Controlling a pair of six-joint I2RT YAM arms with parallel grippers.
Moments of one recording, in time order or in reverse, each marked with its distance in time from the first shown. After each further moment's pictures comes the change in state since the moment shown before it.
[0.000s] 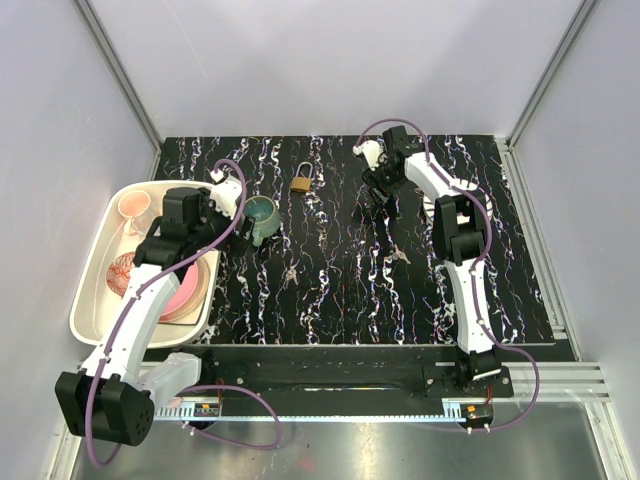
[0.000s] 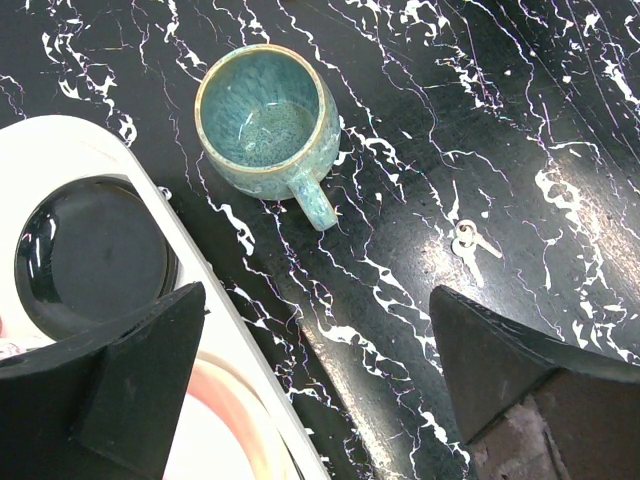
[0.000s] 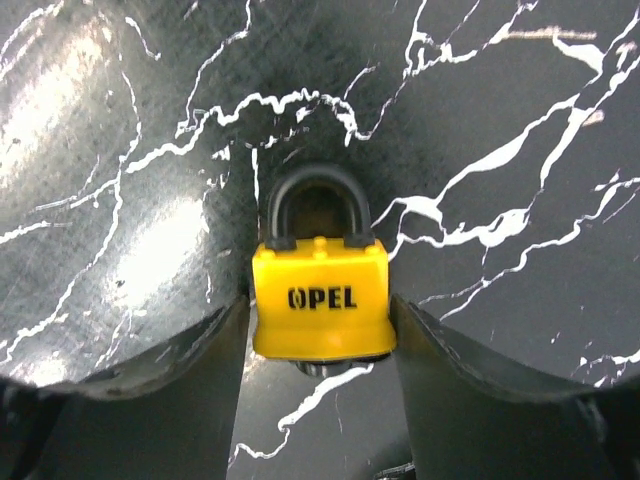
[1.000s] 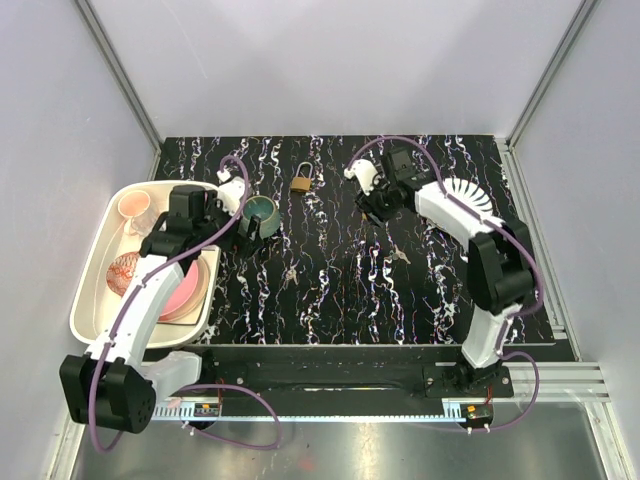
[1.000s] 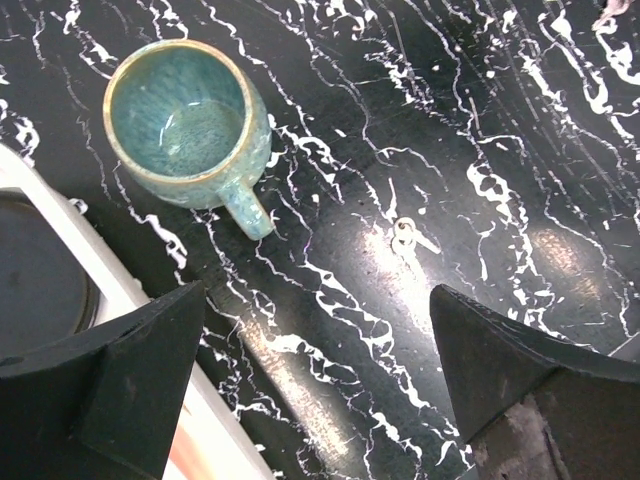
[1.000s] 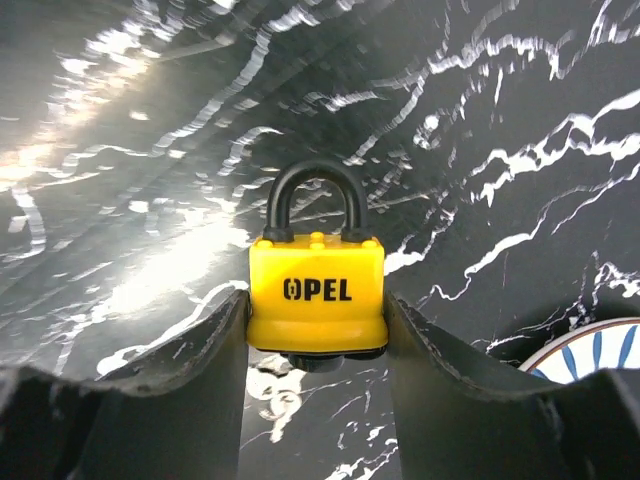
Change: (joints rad) left arm 0.000 0.059 0.003 -0.003 0.118 -0.043; right arm 0.121 -0.565 -0.668 0.195 -0.051 0.040
